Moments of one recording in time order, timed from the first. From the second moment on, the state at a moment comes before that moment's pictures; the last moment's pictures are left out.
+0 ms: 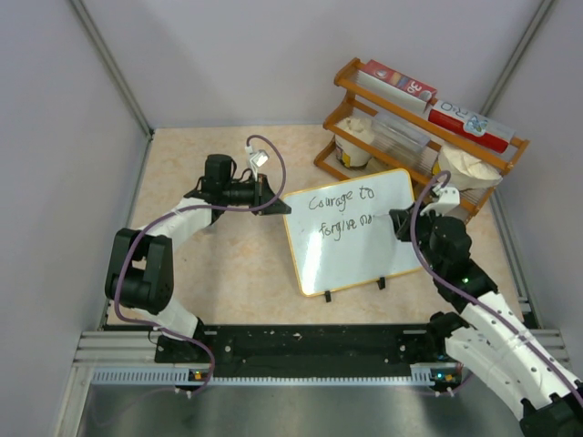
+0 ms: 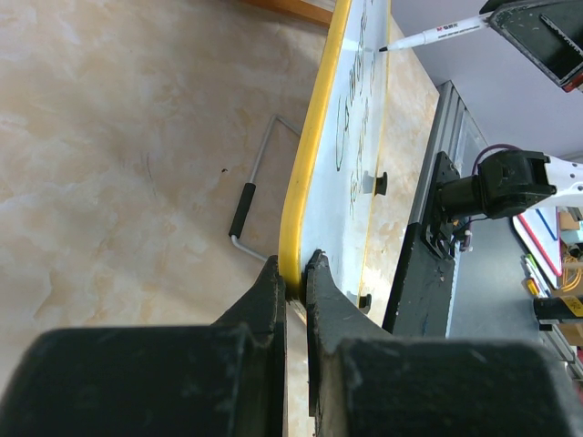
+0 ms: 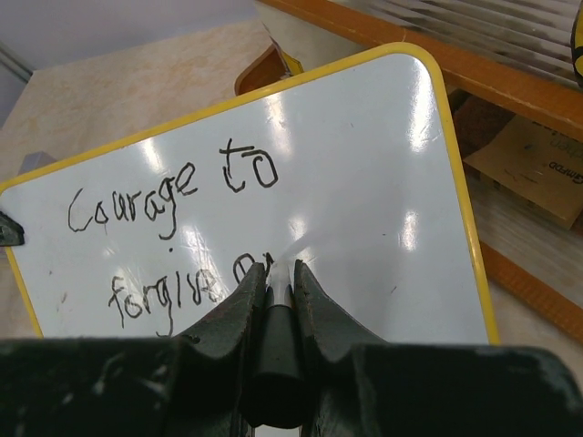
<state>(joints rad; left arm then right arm) -0.25 1.61 1.00 0.01 1.03 -0.24 0.43 0.64 0.51 -0.07 0.20 0.39</state>
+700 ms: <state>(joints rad) -0.25 1.61 1.00 0.01 1.03 -0.24 -0.04 0.64 0.47 0.10 -0.44 0.54</state>
